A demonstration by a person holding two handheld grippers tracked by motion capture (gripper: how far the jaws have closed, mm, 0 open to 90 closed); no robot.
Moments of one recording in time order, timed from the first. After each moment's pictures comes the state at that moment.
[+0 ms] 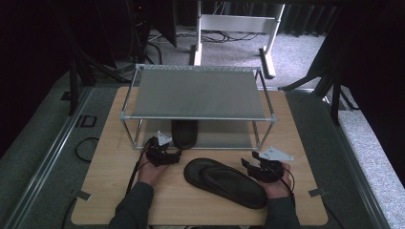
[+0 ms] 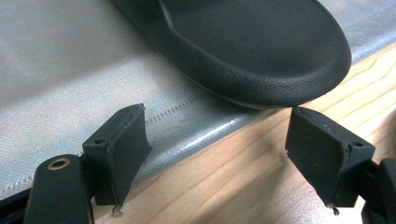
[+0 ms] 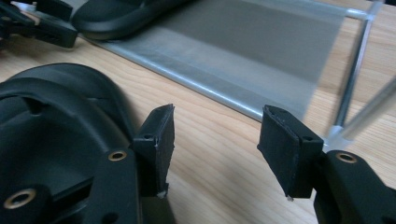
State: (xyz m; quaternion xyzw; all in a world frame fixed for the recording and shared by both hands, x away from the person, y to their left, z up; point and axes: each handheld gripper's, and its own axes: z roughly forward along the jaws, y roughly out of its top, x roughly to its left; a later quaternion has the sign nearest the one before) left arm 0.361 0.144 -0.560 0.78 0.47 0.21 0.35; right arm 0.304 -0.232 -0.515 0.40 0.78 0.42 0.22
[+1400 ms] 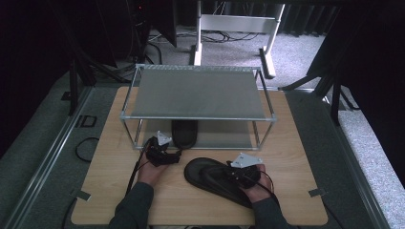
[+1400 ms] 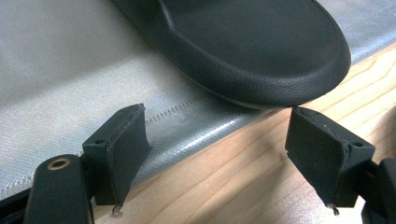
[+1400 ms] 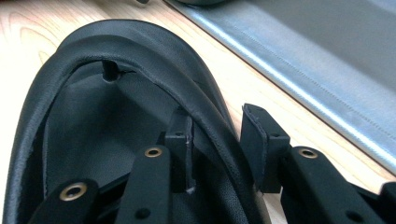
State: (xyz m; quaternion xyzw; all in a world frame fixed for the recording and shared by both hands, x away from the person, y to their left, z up) left arm 0.361 0.145 -0.560 0.78 0.47 0.21 0.35; right arm 0.297 -0.169 -0.530 0.29 0.86 0.38 0.19
